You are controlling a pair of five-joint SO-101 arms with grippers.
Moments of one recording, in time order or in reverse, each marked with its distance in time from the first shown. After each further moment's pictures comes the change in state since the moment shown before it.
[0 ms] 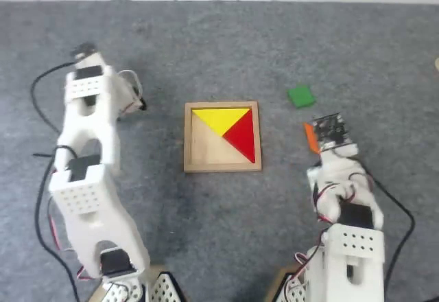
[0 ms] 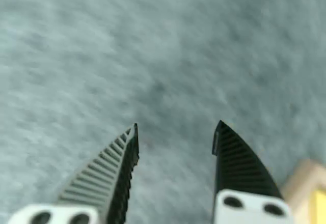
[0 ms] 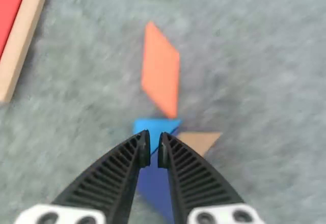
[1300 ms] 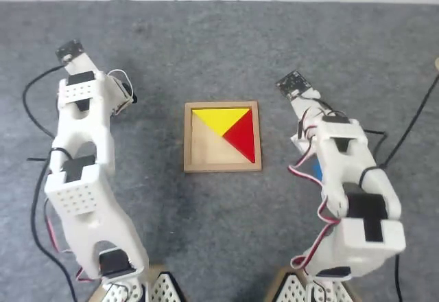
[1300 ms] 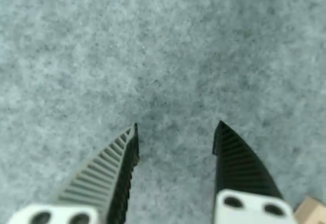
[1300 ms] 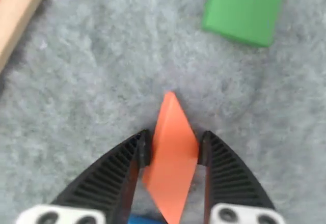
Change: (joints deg) left arm -1.1 0.0 1.8 -7.2 0.4; right arm -6.5 72.4 -45.2 -3.8 13.4
